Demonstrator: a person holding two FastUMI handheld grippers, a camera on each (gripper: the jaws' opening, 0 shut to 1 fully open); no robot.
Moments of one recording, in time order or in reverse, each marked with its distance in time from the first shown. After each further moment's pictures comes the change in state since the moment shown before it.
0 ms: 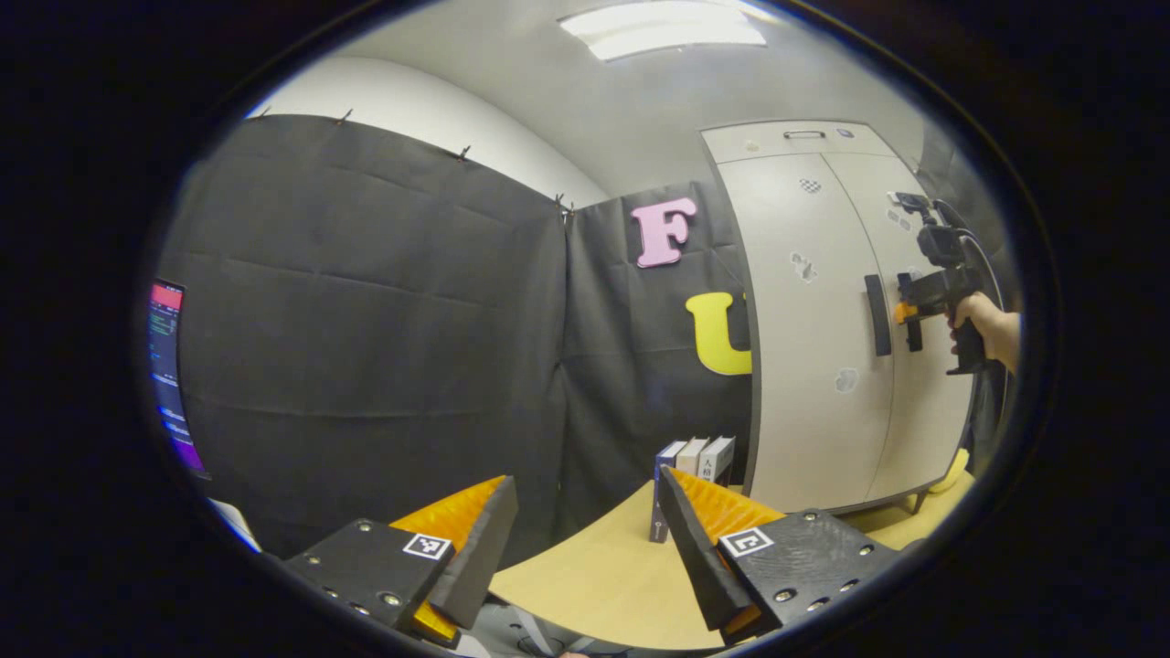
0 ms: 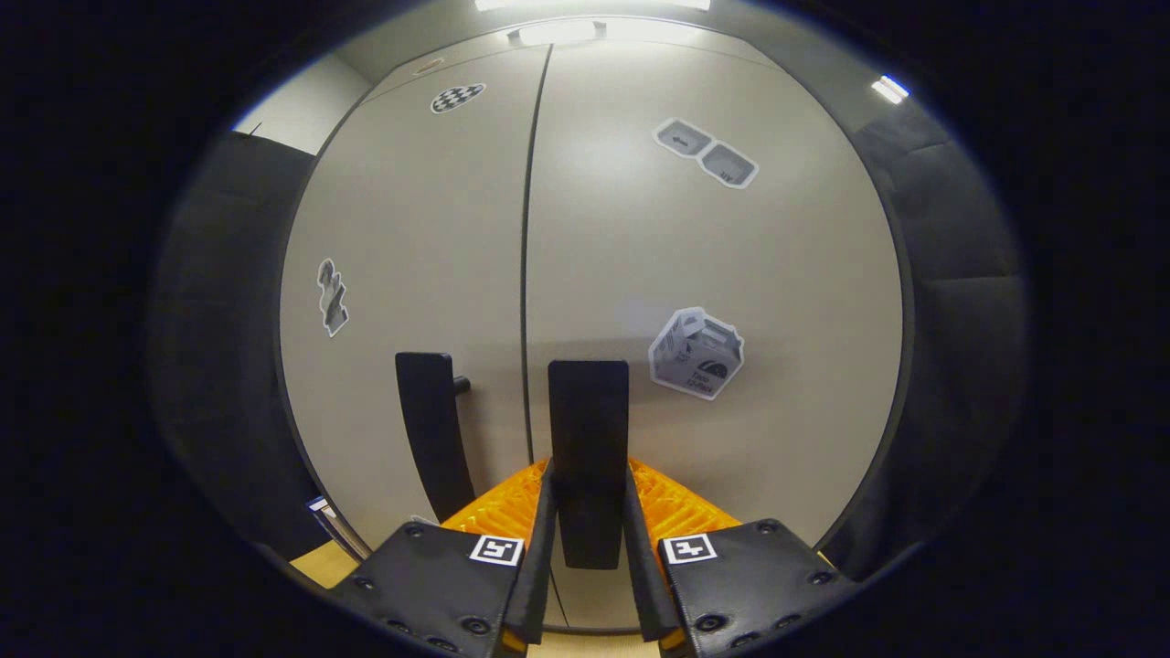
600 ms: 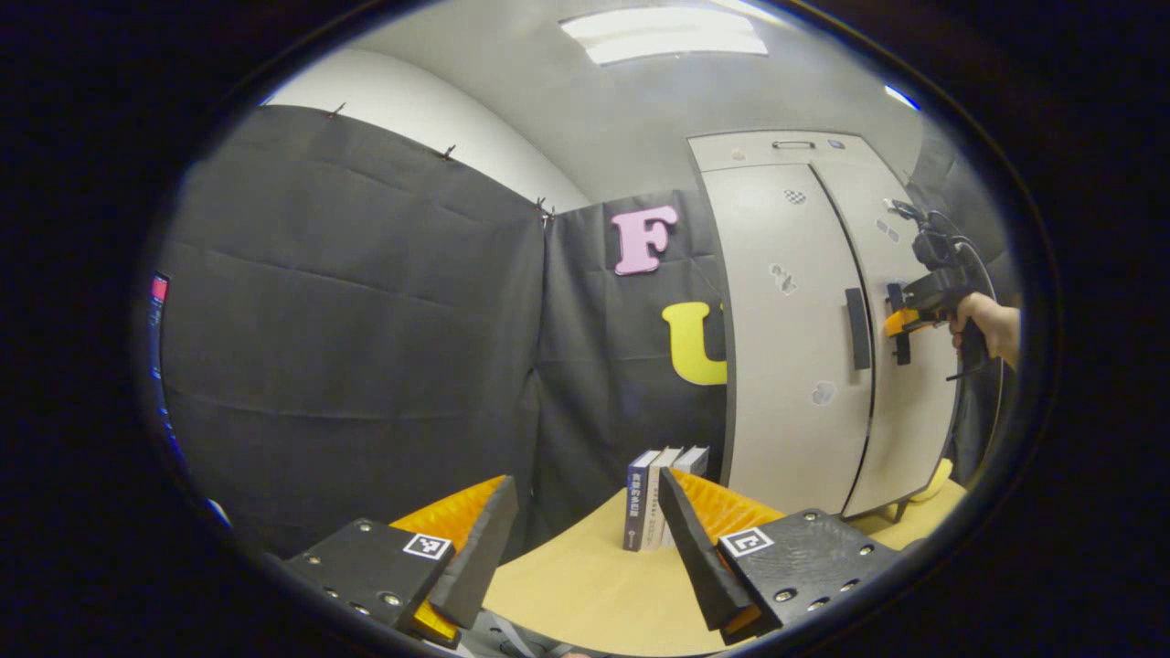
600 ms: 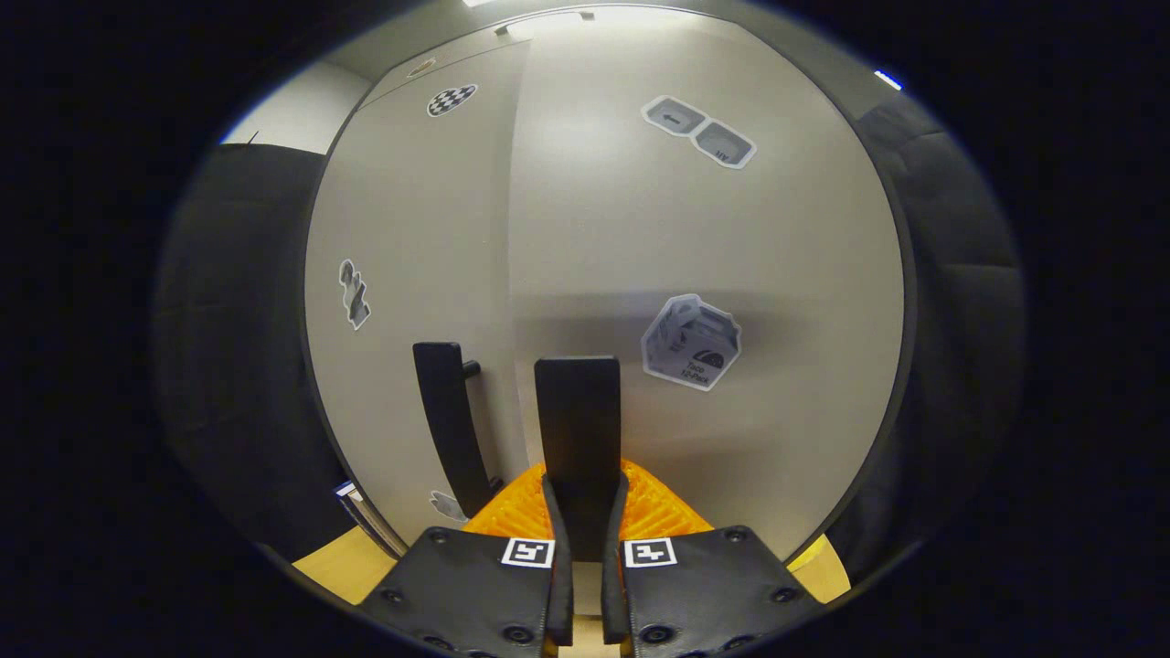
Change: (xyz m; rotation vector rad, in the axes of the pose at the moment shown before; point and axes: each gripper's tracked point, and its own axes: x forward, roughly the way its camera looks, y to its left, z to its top) left arm 0.004 -0.012 0.009 -0.033 -0.027 -0.092; right arm -0.021 0.000 -0.008 0.009 0.087 0.112
